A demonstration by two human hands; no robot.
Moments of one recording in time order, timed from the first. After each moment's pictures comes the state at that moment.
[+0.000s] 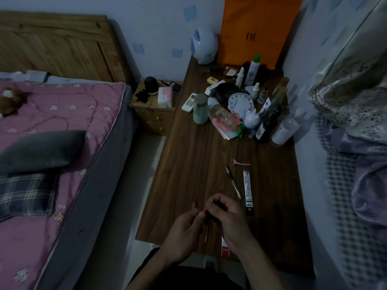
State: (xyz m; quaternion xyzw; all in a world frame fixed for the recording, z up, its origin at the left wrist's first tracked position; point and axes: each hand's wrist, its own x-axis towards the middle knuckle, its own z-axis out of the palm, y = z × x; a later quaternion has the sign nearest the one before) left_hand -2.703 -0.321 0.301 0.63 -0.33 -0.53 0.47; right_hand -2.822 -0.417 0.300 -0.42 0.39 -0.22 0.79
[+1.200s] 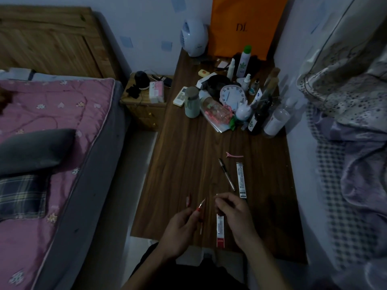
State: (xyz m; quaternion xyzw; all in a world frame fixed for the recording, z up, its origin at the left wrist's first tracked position) left_hand -2.709 -0.315 0.267 0.68 -0.33 -0.52 0.40; right_hand -2.856 -0.423 0.261 -0.46 0.53 -0.20 0.69
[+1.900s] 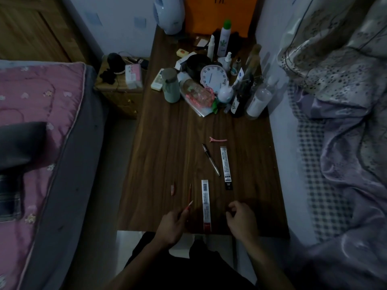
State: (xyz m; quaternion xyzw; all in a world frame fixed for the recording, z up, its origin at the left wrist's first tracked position) left_hand -2.721 -0.313 0.182 0.75 -0.40 -0.47 0.24; right_hand -2.940 -0.415 0.146 -0.67 0.66 0.00 0.35
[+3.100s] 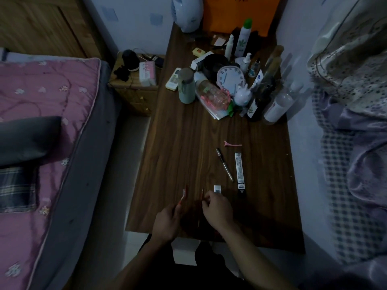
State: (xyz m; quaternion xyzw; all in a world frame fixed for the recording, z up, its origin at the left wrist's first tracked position) left_hand -2.681 -0.315 0.187 0.81 -0.30 -0.43 0.26; right_hand -2.824 -0.427 0.140 -0.76 0.55 0.01 0.36
